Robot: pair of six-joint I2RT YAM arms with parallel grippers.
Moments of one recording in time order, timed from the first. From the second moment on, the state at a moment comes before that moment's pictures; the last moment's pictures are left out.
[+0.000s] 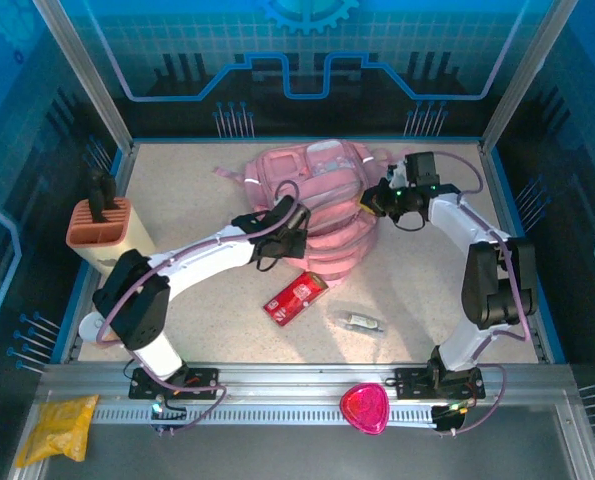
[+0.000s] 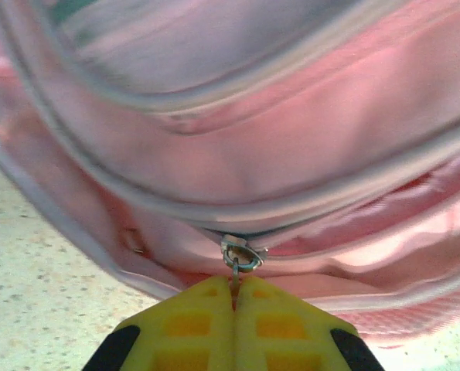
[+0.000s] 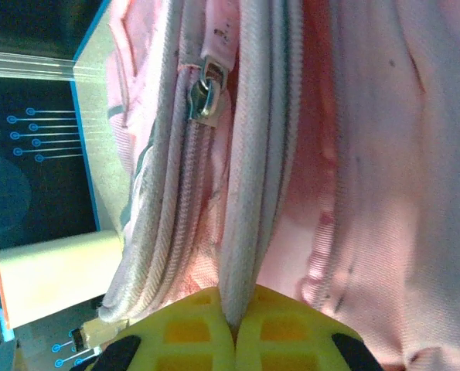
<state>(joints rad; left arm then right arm) -0.70 1.65 1.20 -0.55 -0.16 -0.55 0.12 1.71 1.25 -0.42 -0.63 0.72</state>
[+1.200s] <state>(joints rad) -0.83 1.84 1.42 -0.51 -0.10 -0.66 0.29 1.57 0.94 -0.15 -0.54 0.93</state>
